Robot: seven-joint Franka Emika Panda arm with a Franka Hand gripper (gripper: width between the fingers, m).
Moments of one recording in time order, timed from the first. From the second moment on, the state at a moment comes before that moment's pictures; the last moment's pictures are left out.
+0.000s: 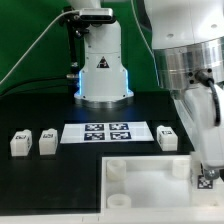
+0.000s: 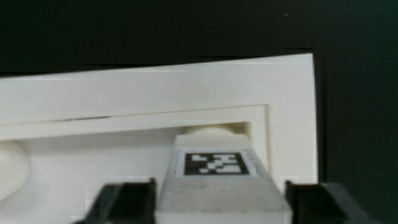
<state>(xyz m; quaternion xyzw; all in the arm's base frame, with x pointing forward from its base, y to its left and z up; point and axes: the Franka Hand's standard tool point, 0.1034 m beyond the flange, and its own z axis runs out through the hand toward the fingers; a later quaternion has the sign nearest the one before) 0.623 0.119 0.073 -0.69 0.72 0.04 0.09</state>
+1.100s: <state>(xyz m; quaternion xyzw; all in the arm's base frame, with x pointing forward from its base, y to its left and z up) 0.623 0.119 0.073 -0.98 0.20 -0.01 0.06</state>
